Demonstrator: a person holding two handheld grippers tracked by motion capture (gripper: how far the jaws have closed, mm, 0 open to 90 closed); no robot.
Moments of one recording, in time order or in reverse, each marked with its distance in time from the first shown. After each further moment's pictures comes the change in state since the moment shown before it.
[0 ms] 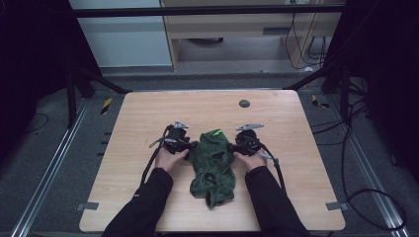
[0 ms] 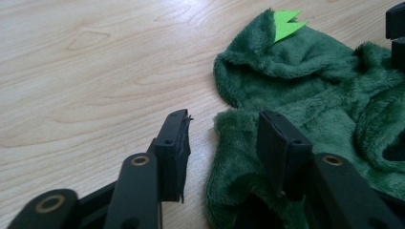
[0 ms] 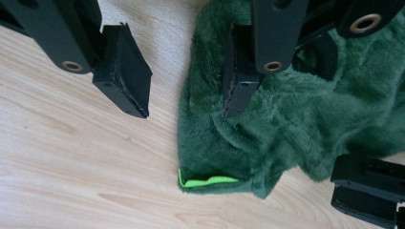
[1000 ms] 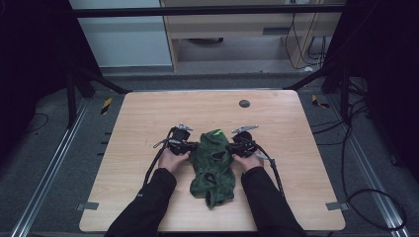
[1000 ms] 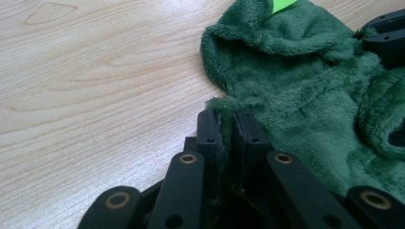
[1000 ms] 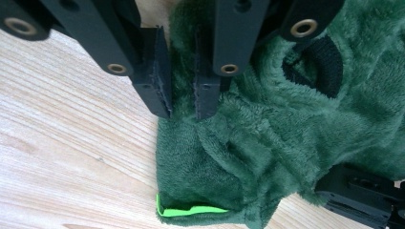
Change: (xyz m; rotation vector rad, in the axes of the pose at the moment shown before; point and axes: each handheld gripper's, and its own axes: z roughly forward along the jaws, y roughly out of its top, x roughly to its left) left arm -0.007 -0.001 0.011 0.066 -0.019 0.004; right arm 0.004 -0.004 0.015 0.064 0.026 -0.007
